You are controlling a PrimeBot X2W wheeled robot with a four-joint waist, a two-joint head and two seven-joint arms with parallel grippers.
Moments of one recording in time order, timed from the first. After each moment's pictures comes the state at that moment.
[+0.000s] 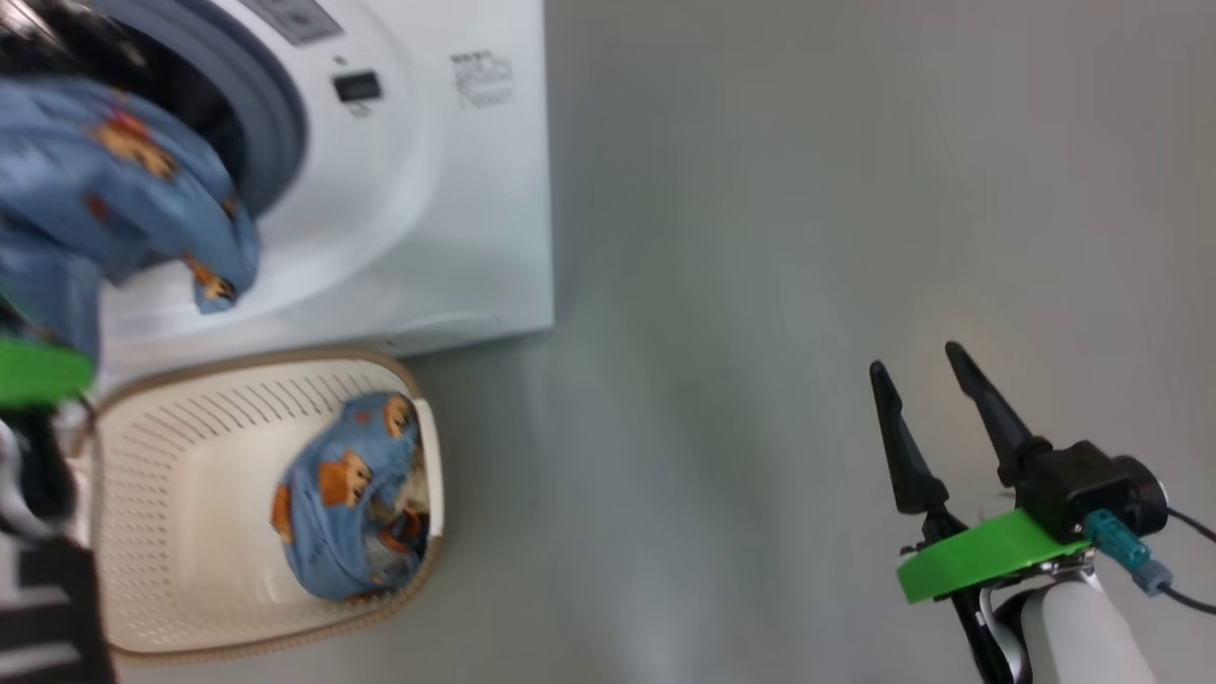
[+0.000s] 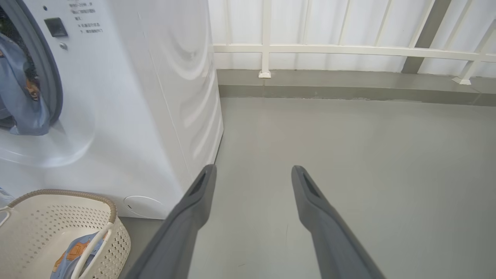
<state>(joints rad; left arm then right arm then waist) -0.60 0.15 0.29 0.39 -0.29 -0.12 -0.26 -0.20 -0.05 0.01 0.13 0.07 0.13 -0.25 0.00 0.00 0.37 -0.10</state>
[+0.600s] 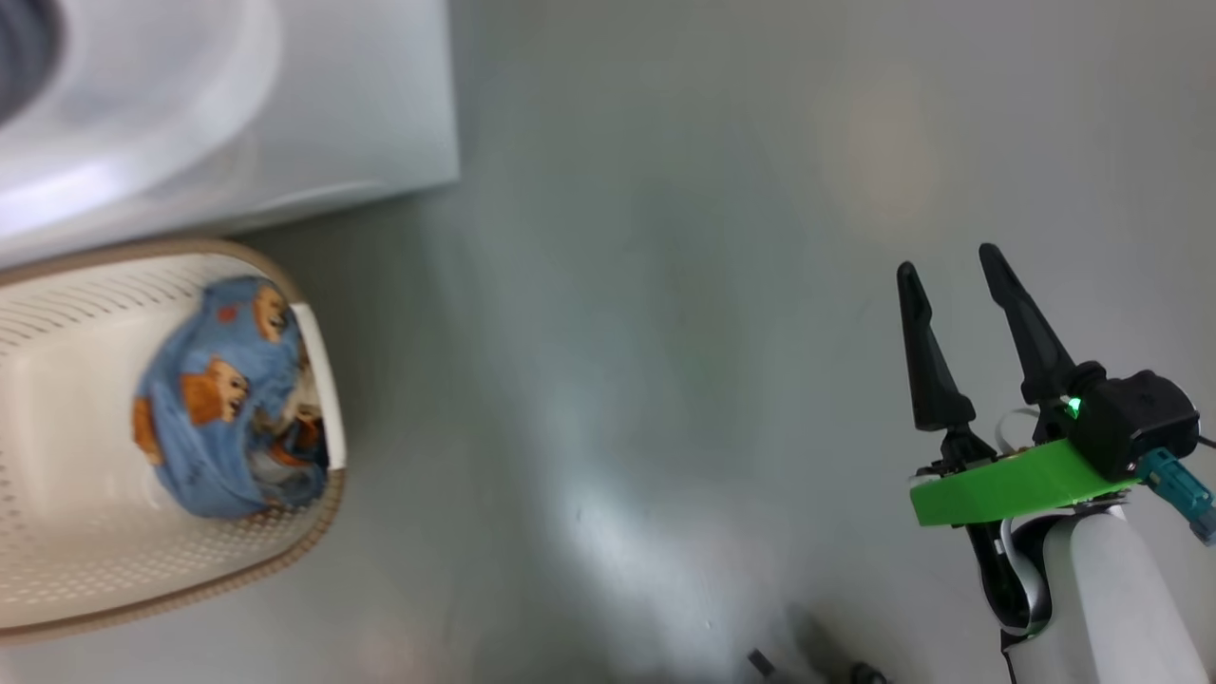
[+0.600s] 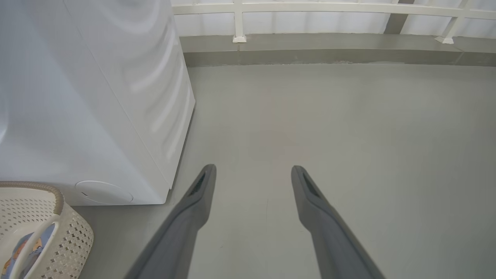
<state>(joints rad) -1.18 0.42 0.19 0.74 -0.33 -0.13 -0.25 -0.30 -0.05 -0.01 0.06 0.13 0.13 -0.25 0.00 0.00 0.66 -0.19</state>
